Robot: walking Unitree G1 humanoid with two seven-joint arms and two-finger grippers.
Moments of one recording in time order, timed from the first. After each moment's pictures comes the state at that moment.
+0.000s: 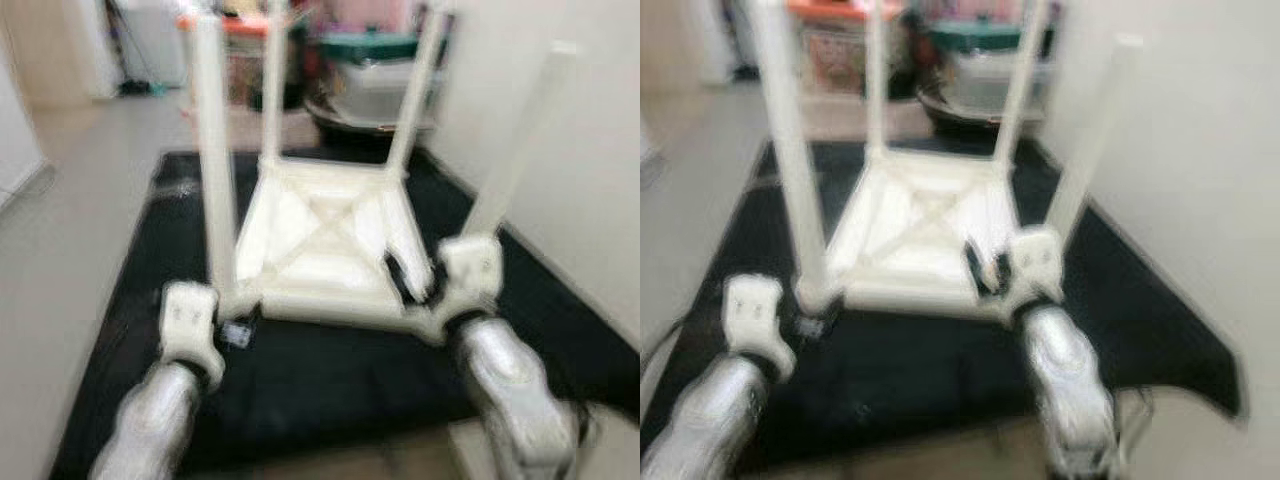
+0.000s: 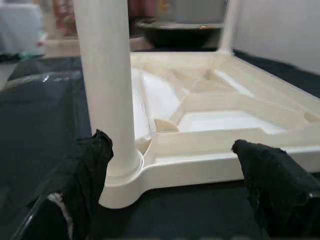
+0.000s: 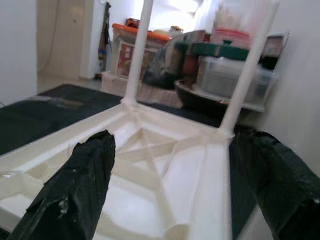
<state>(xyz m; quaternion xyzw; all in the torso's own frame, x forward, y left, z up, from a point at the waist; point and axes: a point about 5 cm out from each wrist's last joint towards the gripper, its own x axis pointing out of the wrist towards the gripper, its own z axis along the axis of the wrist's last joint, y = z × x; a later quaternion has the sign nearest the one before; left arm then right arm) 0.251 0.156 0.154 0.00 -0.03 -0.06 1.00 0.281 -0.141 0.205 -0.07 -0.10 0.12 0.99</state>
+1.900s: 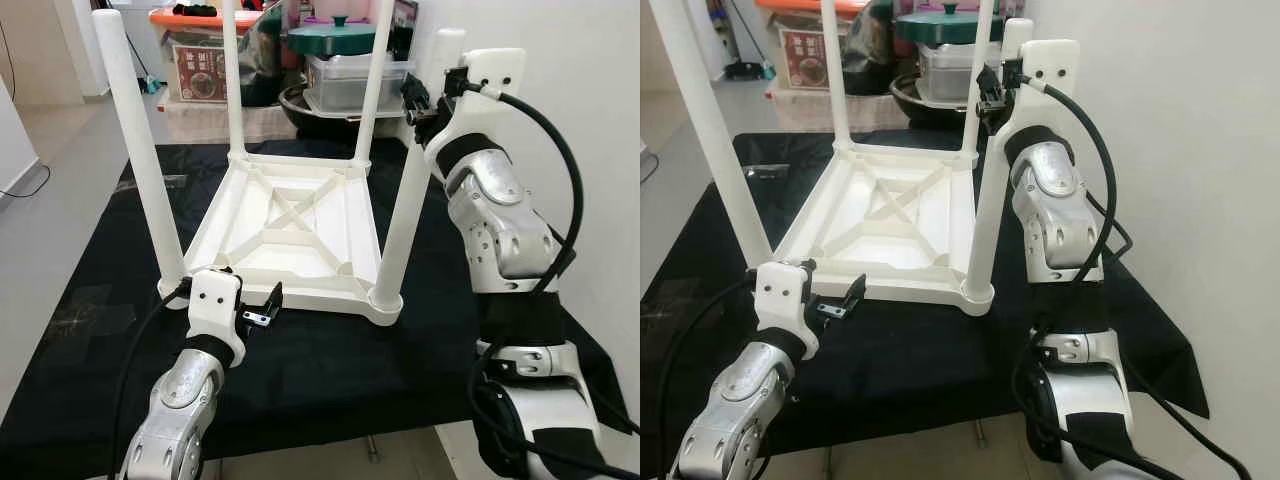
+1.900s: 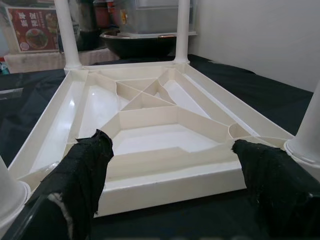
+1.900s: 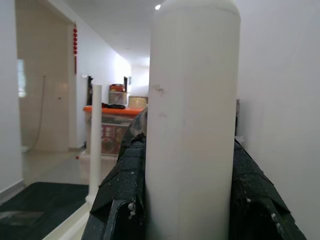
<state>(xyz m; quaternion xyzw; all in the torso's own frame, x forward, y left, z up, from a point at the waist) 0.271 0.129 0.156 0.00 -0.05 -0.10 0.99 0.365 -0.142 0.337 0.00 -0.20 0.08 0.98</state>
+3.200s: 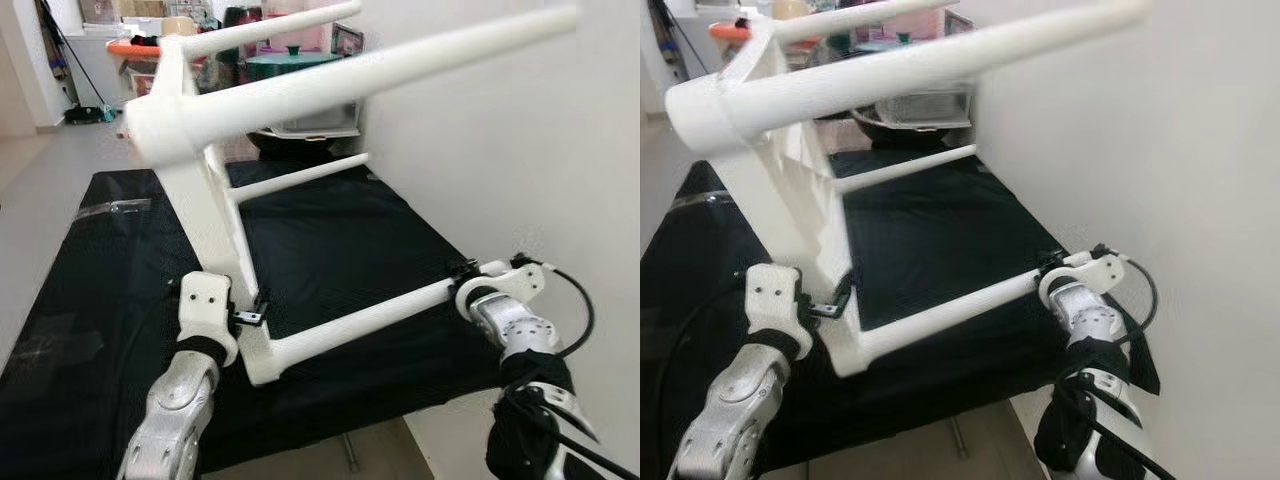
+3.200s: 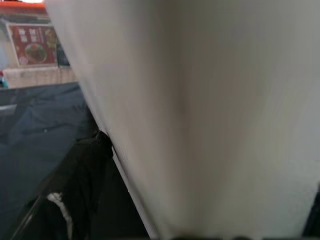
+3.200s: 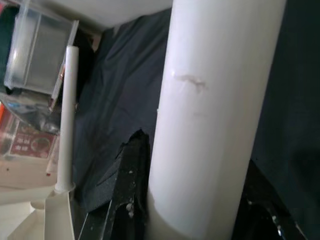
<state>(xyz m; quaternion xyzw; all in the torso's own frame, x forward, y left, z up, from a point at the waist) 0.271 0.139 0.154 0.00 -0.06 -0.07 1.00 0.372 -0.211 0.124 0.51 0.18 -0.12 0.83</state>
